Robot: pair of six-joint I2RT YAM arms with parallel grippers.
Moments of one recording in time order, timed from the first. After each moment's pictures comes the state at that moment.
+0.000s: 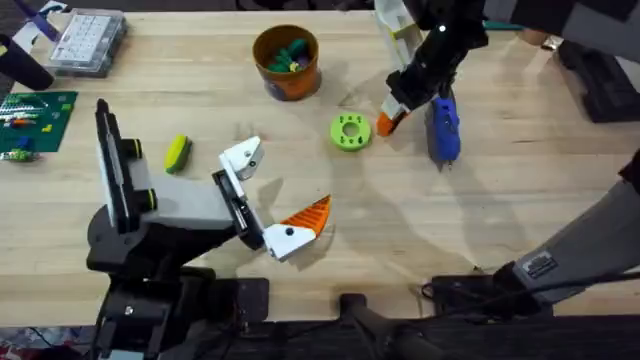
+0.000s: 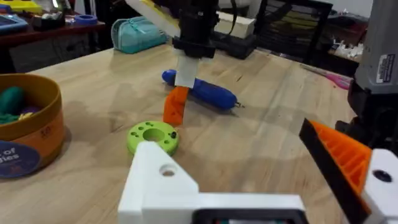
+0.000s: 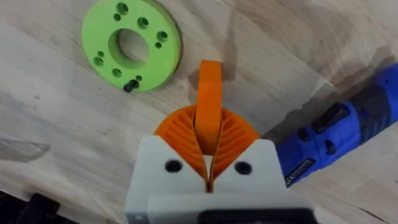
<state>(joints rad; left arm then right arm) -0.09 0.00 0.00 -0.04 0.97 -0.11 0.32 1.88 1.49 -1.12 -0.12 -0.23</state>
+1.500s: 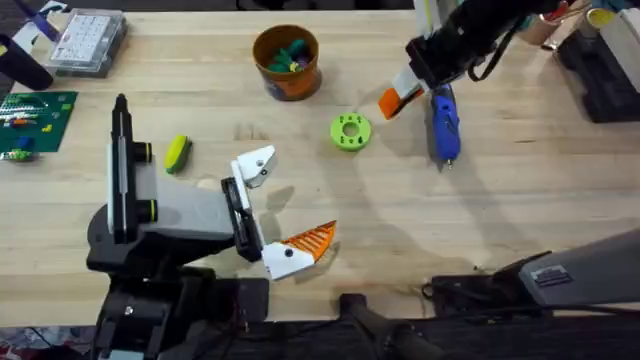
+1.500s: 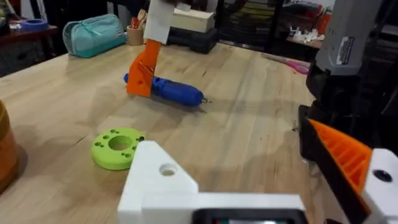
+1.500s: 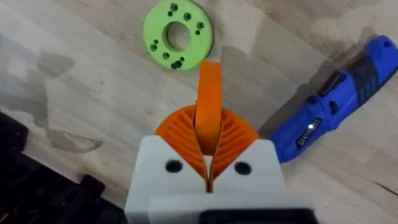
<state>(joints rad) -0.09 0.00 0.00 -0.04 1.14 -0.08 0.32 1.69 1.56 -1.24 -0.20 -0.16</state>
